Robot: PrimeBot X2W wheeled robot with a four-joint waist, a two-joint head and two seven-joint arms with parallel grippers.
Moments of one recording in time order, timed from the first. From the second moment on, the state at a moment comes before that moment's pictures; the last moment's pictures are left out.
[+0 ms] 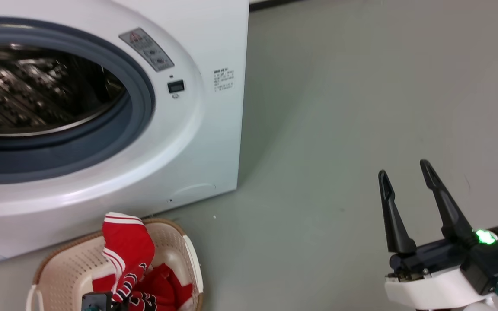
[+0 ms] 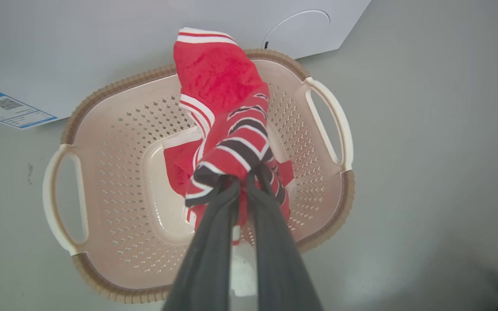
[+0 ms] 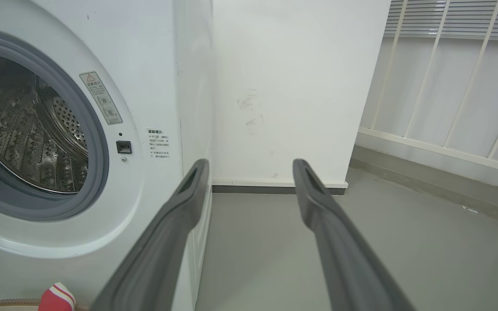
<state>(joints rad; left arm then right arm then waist) -0.16 0.15 0.01 0.91 -0.11 -0.07 -0.26 0.02 -0.05 0.11 -0.20 0.02 0.13 -0.26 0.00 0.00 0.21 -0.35</state>
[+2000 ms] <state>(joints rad) -0.23 0.14 0.00 0.82 -0.13 0.01 -0.26 0.01 -0.05 0.08 -0.16 0.03 0.13 -0.26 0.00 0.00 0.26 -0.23</state>
